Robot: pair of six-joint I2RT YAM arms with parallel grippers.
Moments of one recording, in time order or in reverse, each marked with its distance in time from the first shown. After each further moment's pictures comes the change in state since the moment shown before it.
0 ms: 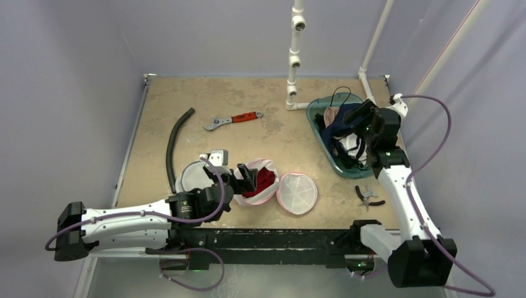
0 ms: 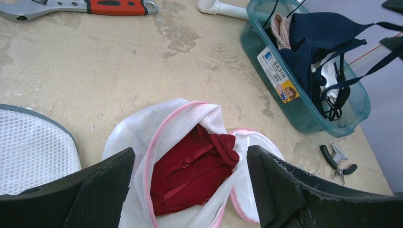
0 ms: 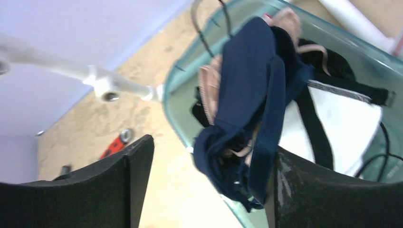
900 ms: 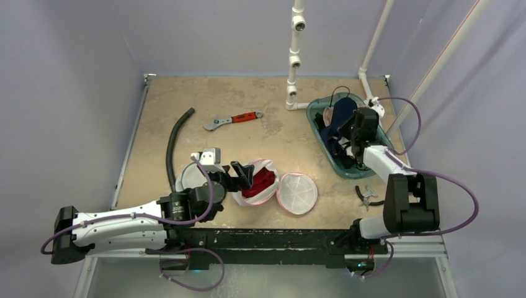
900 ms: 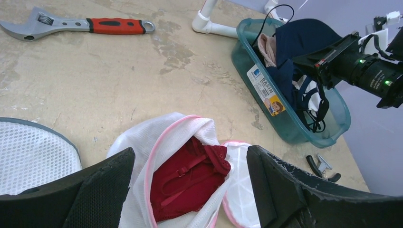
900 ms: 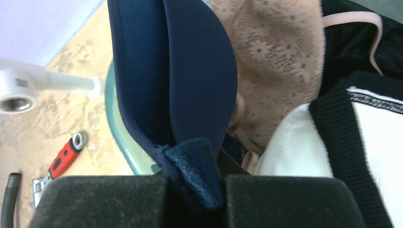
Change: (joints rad) left arm 0.000 -0.083 0.014 -0.005 -0.019 0.050; right arm 0.016 0.374 -0.072 0.371 -0.047 -0.007
